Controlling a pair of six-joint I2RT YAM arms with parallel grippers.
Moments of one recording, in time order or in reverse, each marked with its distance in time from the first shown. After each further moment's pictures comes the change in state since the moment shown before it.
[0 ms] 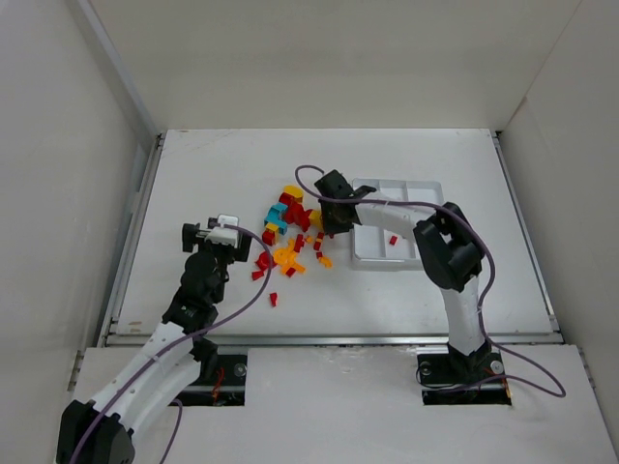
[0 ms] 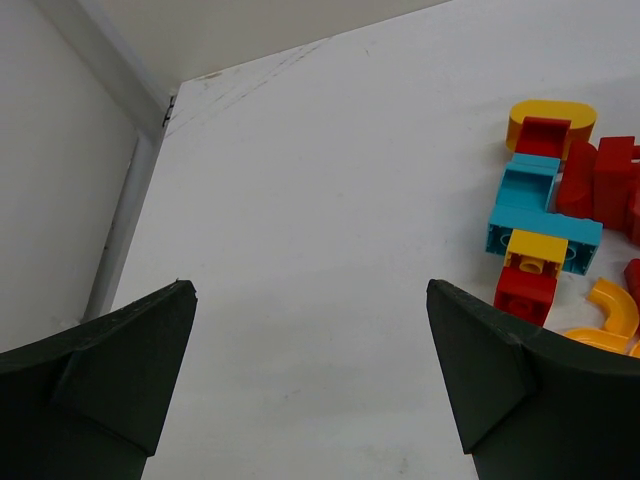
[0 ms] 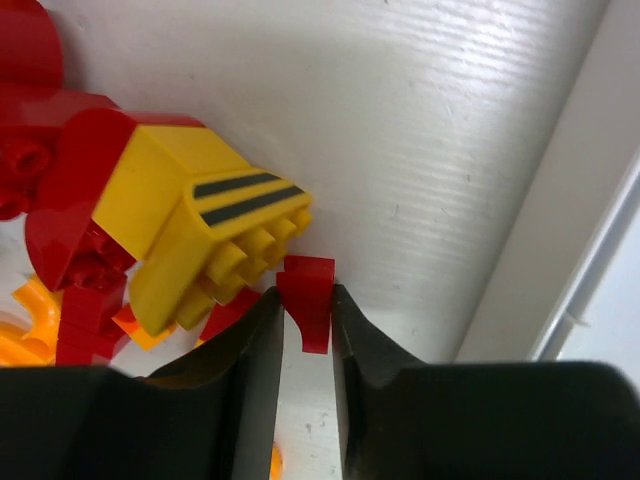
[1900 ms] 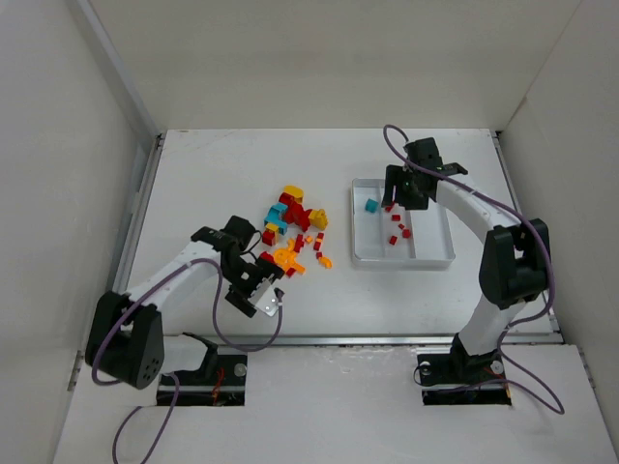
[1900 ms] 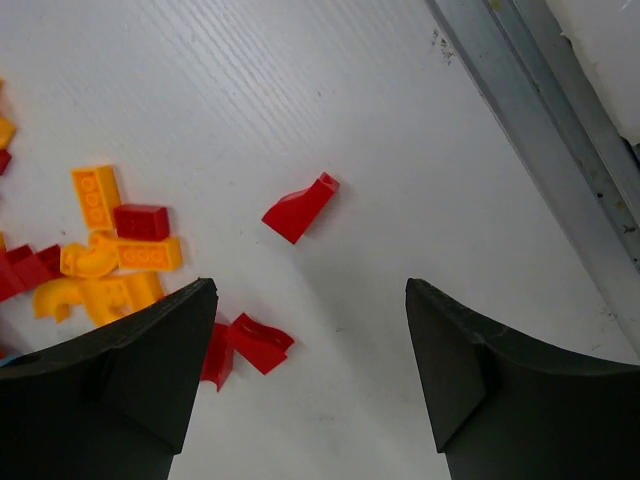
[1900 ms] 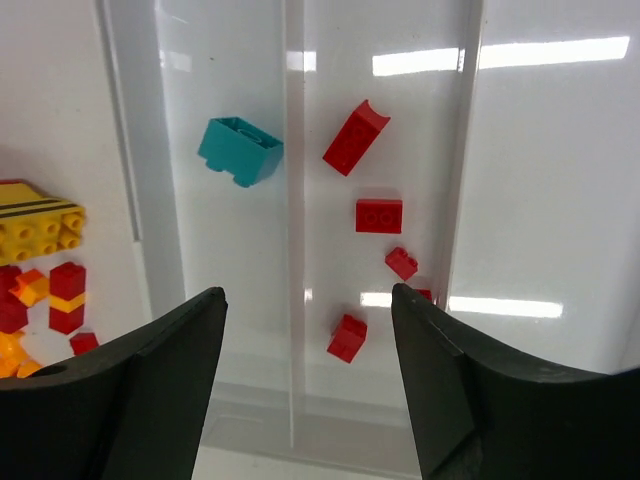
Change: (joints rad) left arm 0.037 0.588 0.492 -1.294 0.974 1.588; right arm -0.426 -0.299 -0.142 -0.111 -0.168 -0.157
